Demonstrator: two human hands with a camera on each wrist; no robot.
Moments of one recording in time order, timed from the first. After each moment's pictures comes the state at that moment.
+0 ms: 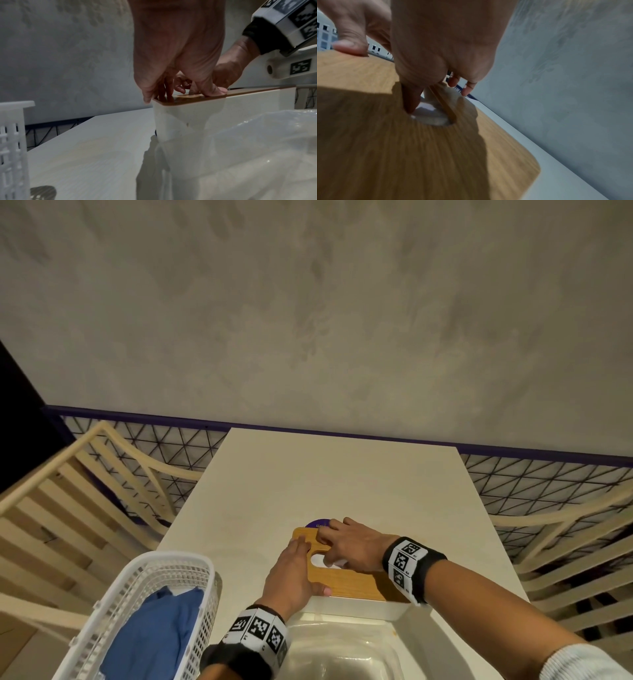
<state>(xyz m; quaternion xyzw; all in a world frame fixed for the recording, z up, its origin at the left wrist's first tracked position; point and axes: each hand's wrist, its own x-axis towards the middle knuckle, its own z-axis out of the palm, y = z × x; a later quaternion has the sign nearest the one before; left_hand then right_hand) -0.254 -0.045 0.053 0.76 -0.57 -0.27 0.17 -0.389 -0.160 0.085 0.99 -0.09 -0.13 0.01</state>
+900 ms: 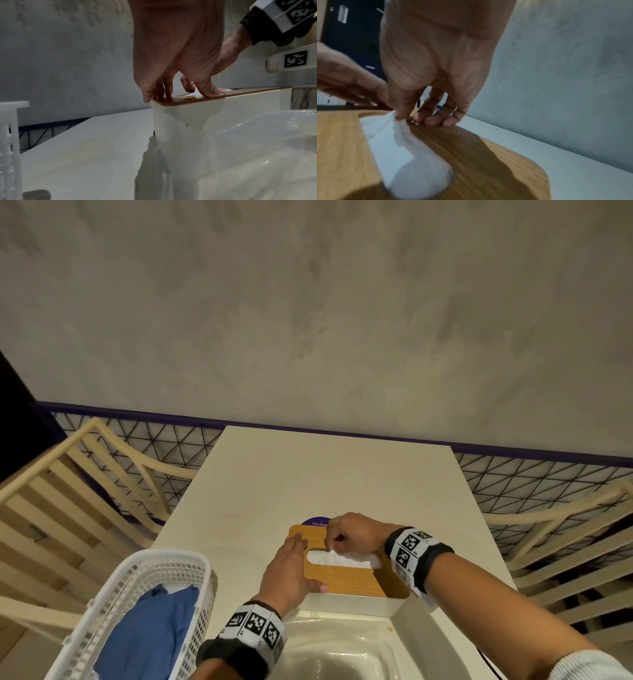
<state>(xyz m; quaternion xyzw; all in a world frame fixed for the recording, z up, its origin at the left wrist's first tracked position) -0.255 -0.045 0.055 0.76 -0.57 -0.27 0.14 -0.390 -0.173 0.088 0.92 -0.27 -0.10 -0.25</state>
